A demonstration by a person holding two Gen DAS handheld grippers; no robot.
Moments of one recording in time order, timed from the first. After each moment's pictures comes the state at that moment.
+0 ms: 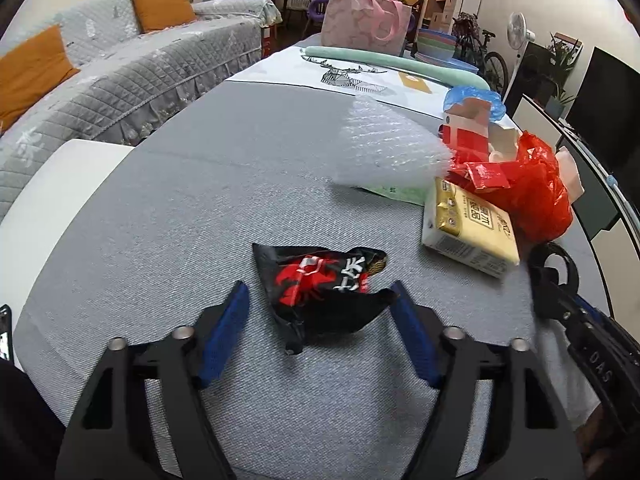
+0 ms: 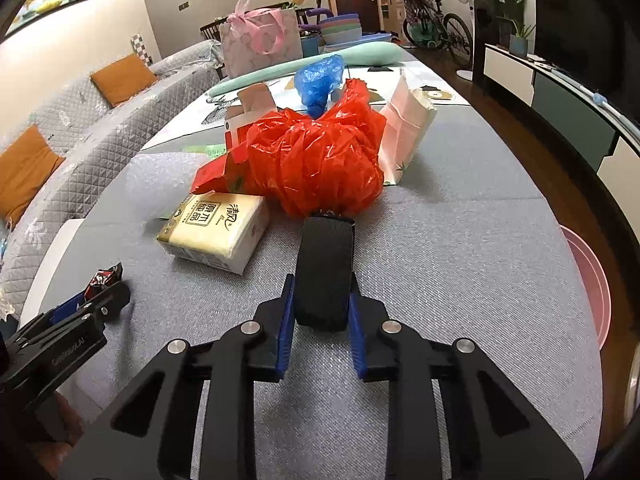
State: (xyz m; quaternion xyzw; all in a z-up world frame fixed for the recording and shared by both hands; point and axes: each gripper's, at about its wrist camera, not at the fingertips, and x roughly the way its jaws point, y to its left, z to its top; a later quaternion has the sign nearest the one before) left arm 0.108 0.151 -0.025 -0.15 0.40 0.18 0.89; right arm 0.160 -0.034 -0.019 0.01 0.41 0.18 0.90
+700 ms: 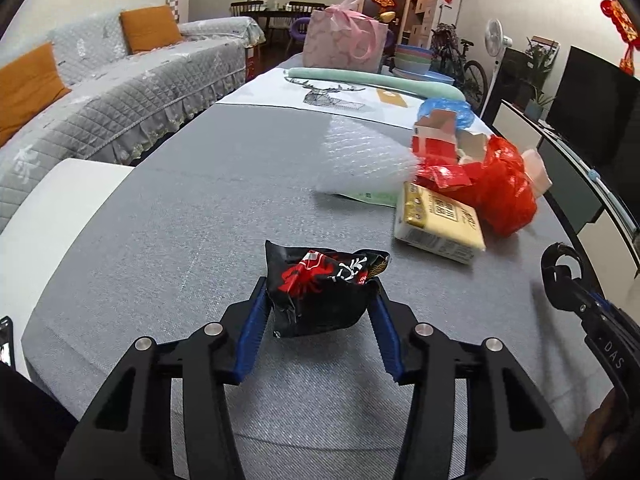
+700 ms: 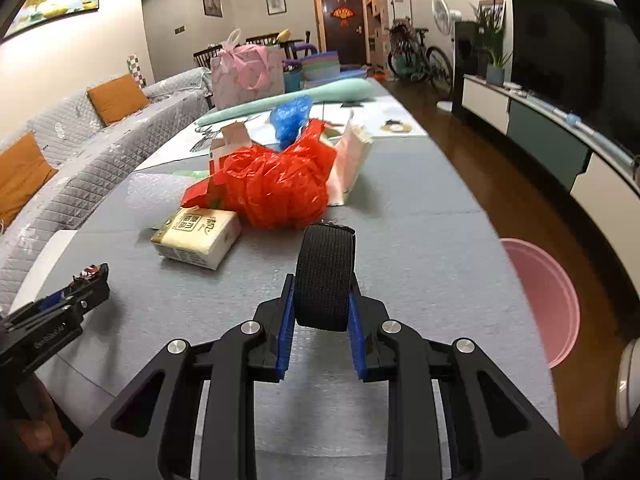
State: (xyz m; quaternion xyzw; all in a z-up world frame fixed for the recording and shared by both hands) left arm 0.088 0.136 -0.012 -0.13 0.37 0.15 0.91; right arm 0.126 -0.076 0.000 0.00 0.34 0.15 0.93
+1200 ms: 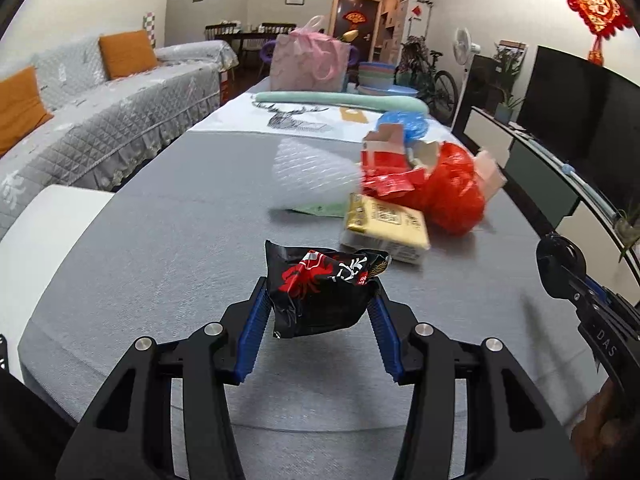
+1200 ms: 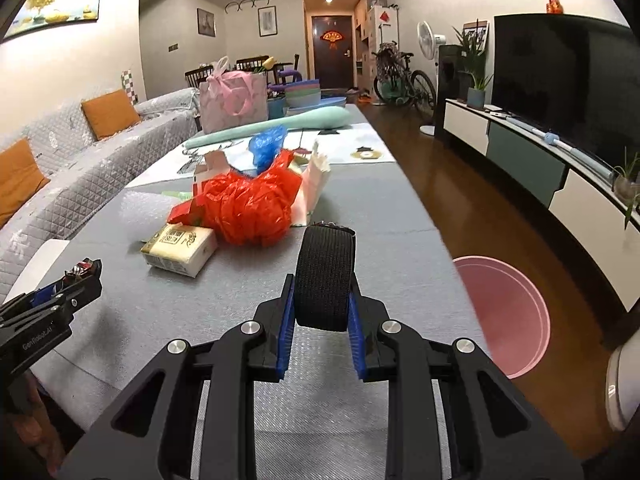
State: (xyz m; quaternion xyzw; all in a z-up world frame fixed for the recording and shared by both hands) left arm 0.073 0.105 0.004 -0.11 0.33 0.11 0.93; right arm 0.103 -0.110 0.018 0.00 0.30 0.12 0.95
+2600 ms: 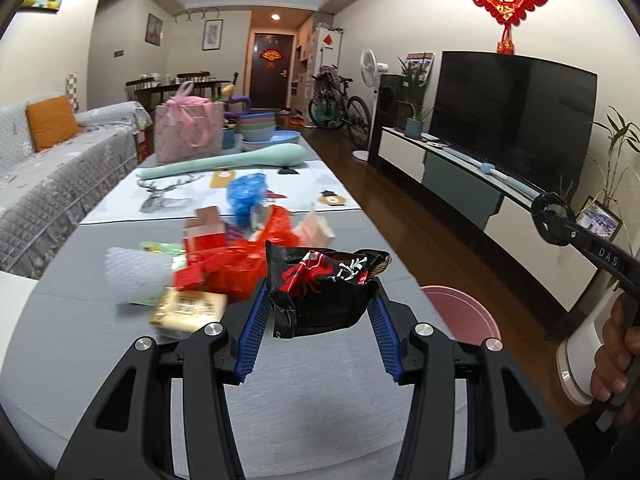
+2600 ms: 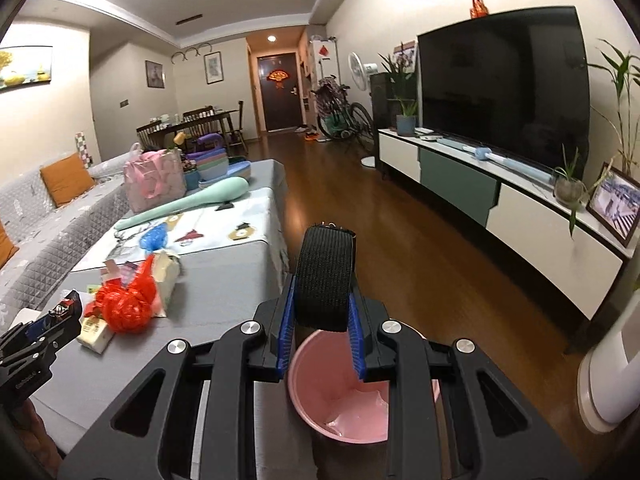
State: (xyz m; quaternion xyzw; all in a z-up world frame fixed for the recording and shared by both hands) left arm 0.108 -0.026 0.061 -0.06 0.26 -0.02 0.96; right arm 0.142 -0.298 0.081 0.05 0.24 0.04 0.97
